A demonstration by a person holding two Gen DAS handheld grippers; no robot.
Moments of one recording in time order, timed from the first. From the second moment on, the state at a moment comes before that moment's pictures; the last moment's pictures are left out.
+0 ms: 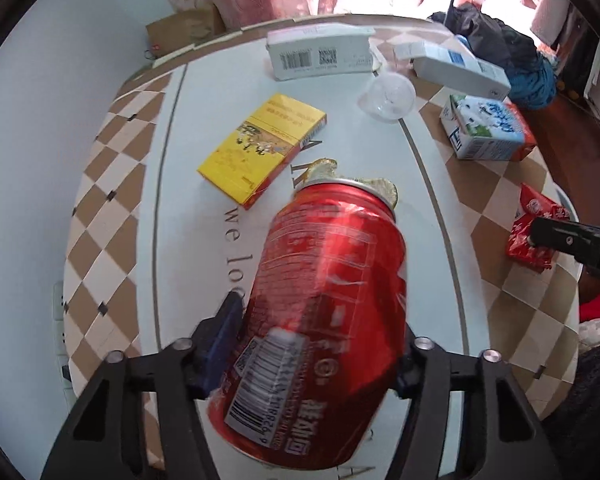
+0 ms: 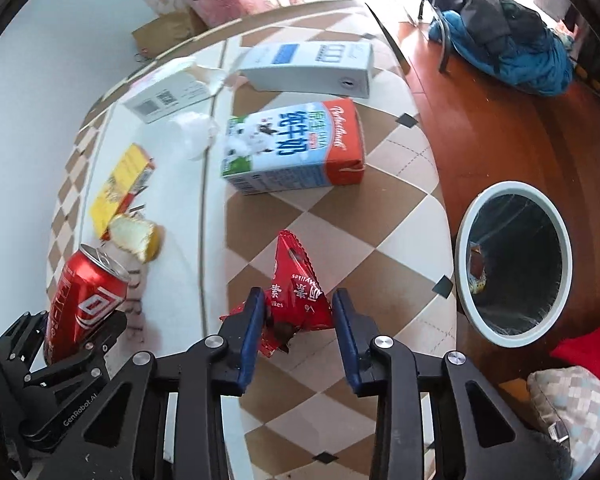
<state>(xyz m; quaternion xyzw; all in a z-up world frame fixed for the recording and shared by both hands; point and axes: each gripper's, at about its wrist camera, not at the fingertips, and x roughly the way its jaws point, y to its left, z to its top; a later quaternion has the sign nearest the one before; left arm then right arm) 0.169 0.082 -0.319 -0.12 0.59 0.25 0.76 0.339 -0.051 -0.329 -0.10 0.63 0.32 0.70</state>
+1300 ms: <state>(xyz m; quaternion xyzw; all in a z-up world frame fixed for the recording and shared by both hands) 0.315 -0.063 -0.179 -0.13 0.47 0.10 0.87 0.411 -0.260 -0.187 0.03 0.54 0.30 0.79</state>
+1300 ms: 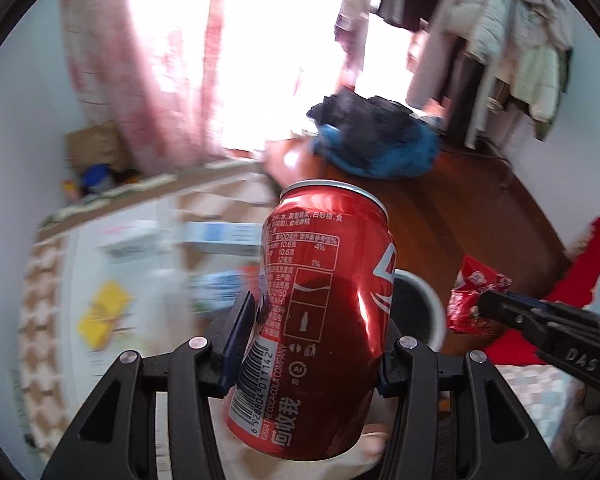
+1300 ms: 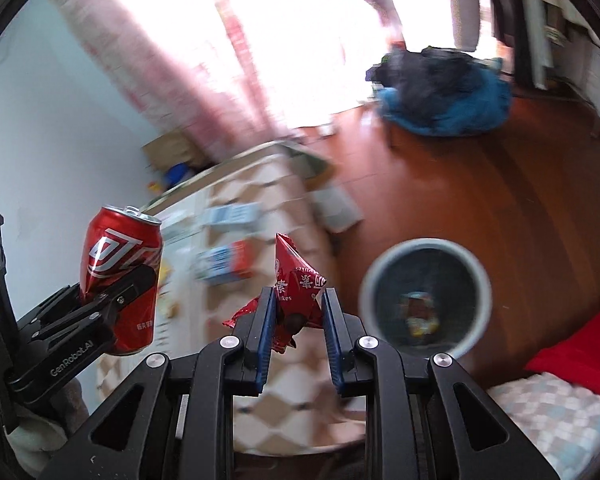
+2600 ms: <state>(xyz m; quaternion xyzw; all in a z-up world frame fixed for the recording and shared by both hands) 0.436 -0.142 -0.347 -0.10 0.63 0.12 0.76 0.528 -0.360 -0.419 -0.02 0.71 0.11 0.70</state>
